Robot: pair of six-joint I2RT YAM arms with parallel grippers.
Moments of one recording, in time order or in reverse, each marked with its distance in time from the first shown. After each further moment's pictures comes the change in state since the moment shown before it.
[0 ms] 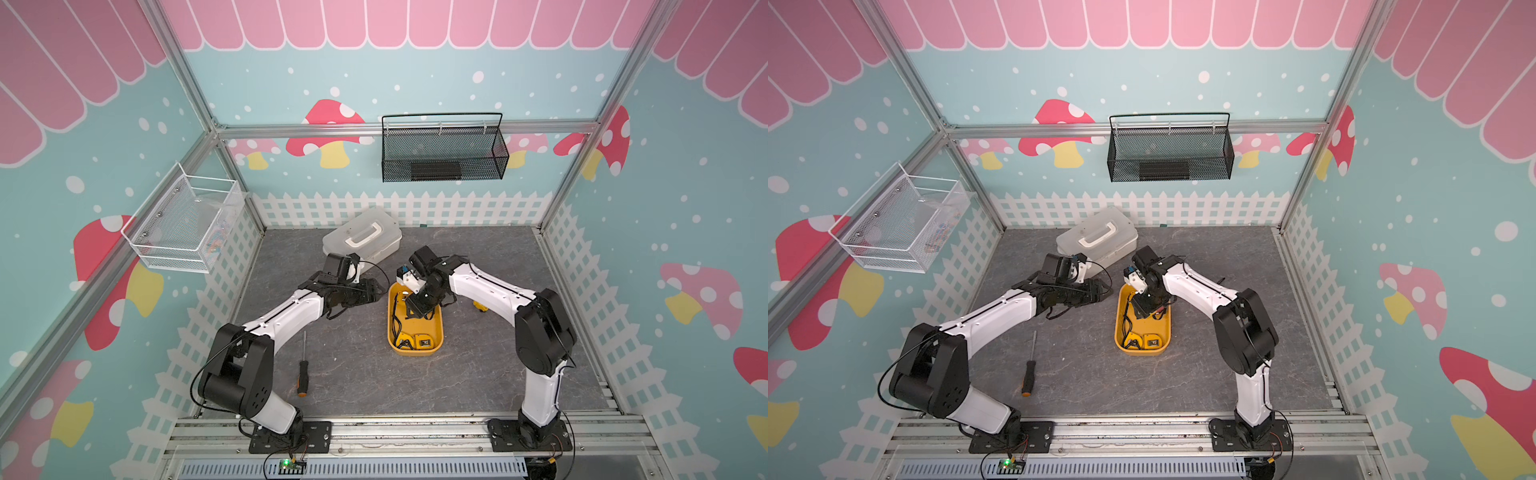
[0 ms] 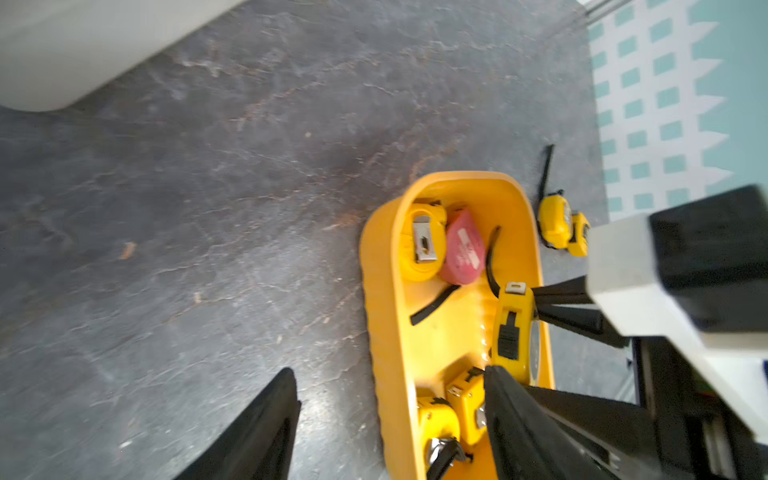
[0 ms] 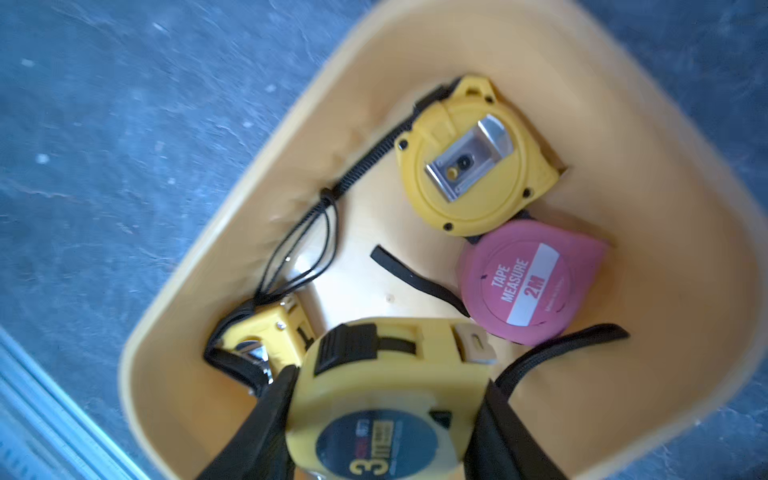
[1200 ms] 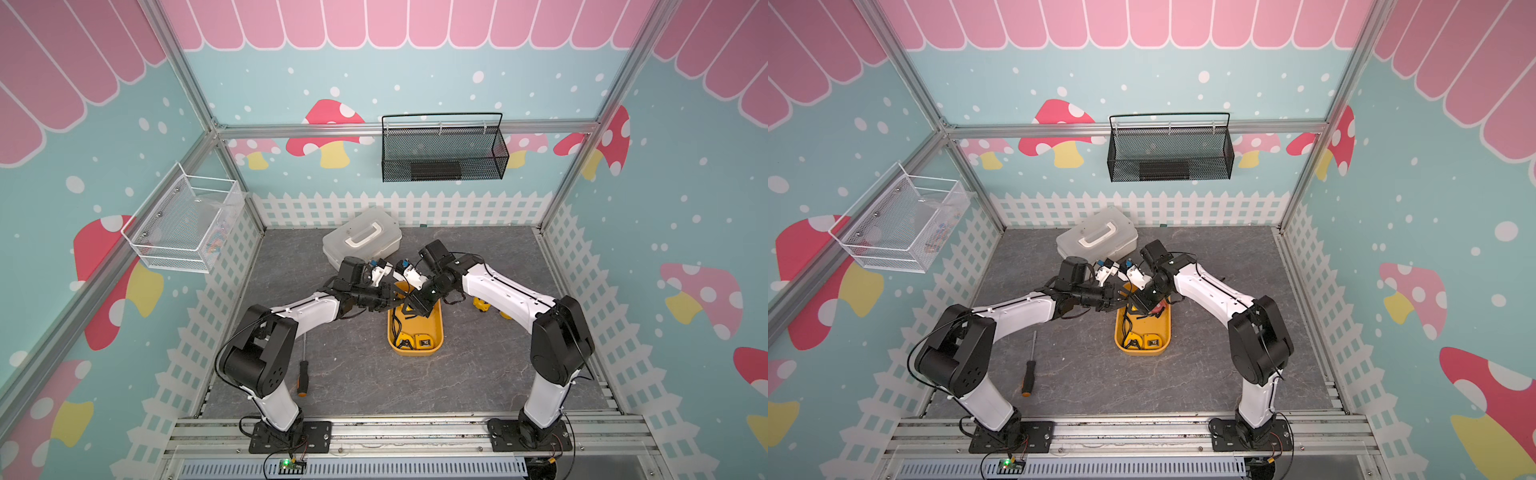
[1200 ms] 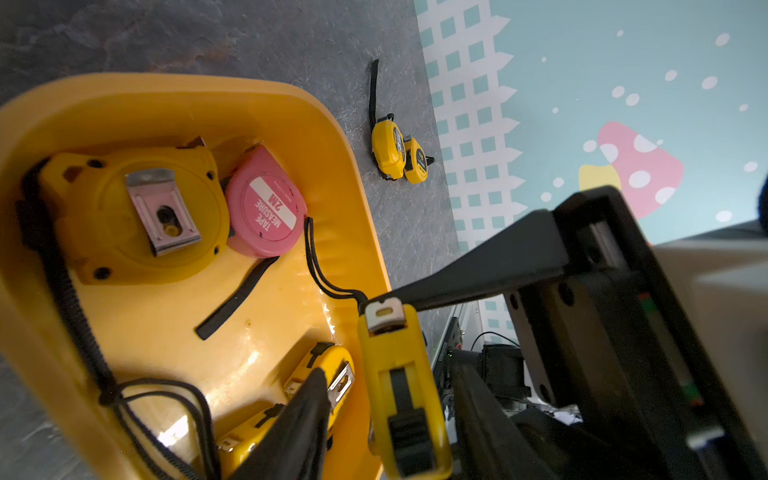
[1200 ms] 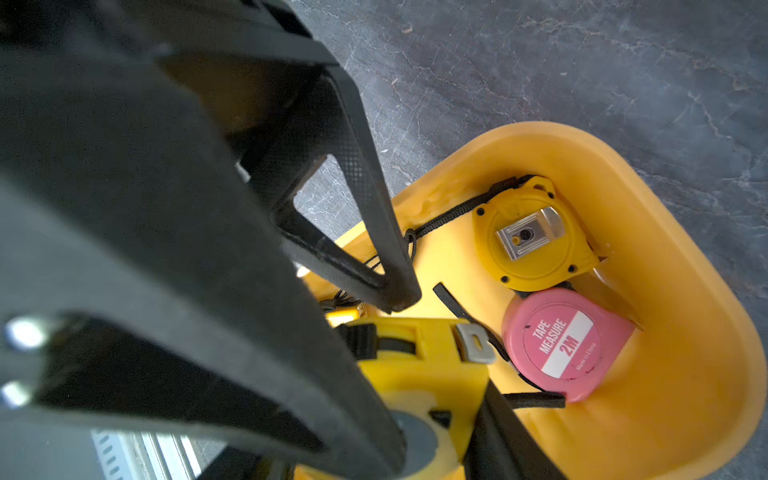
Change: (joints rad) left arm -0.079 0.150 -0.043 0.372 0.431 -0.198; right arm -0.028 -0.071 -0.045 0.063 -0.197 -0.134
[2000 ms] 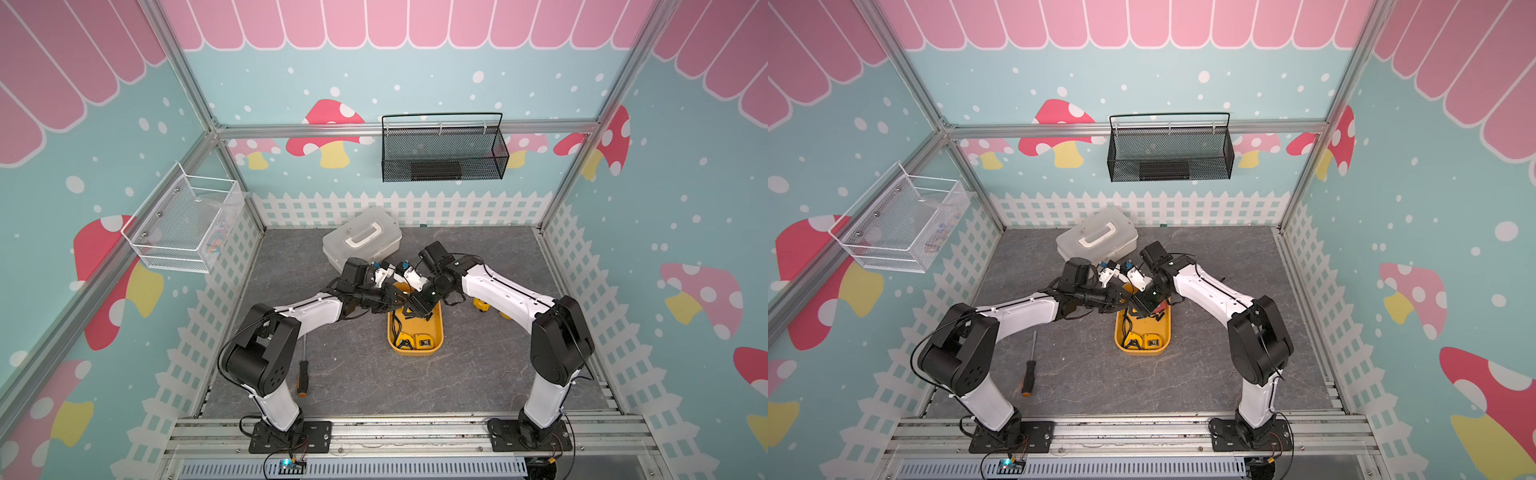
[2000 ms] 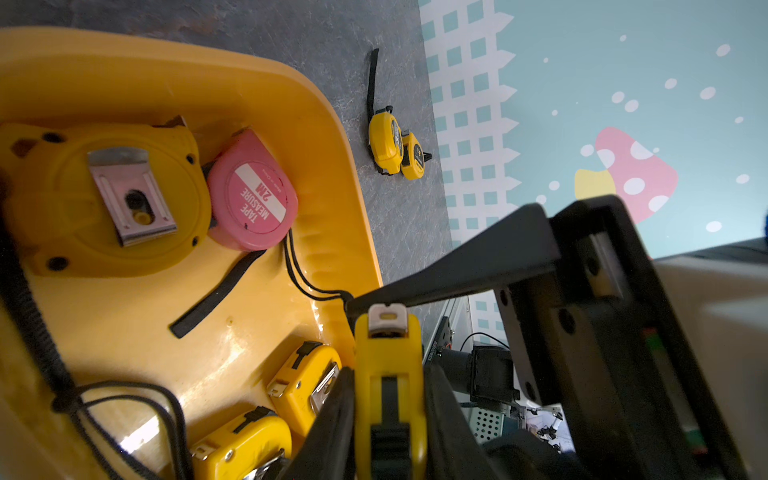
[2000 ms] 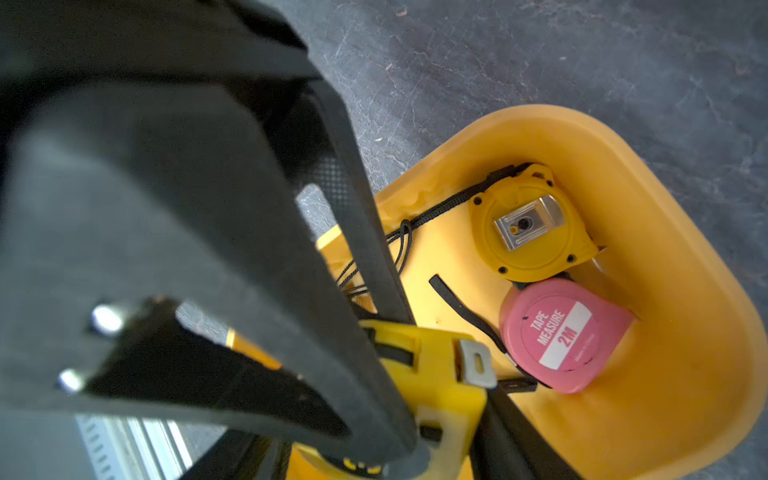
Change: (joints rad) left arm -0.025 0.010 0.001 0.018 -0.004 -0.055; right arm 0.001 0.000 -0.013 0.002 0.022 0.000
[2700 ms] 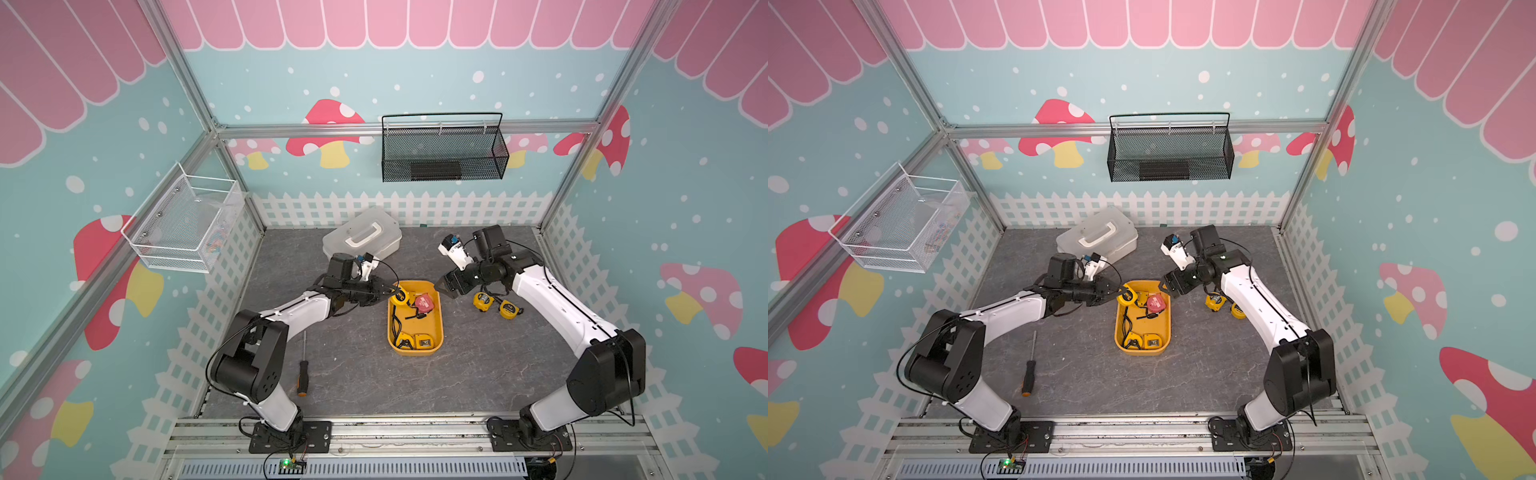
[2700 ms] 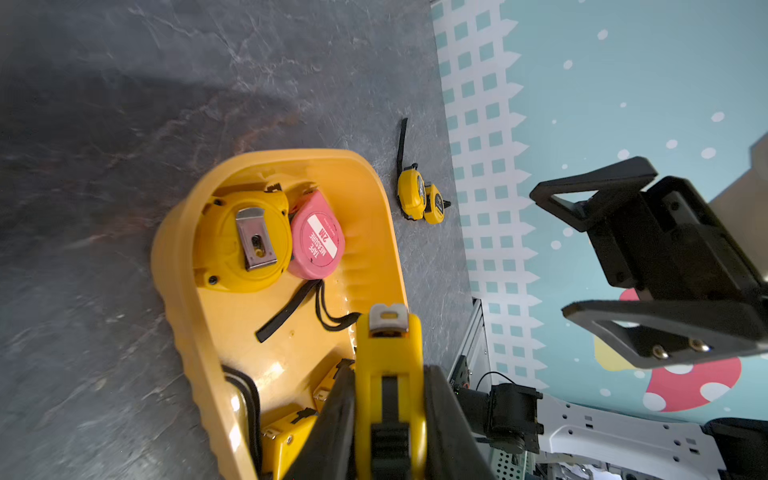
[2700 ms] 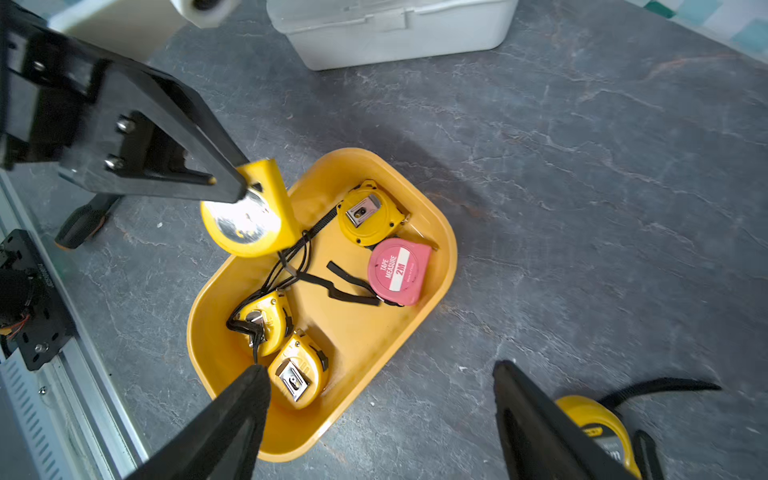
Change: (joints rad) left arm 0.111 -0.102 -0.009 -0.075 -0.090 0.040; right arm -0.267 -0.286 -0.112 0.034 -0.007 0.006
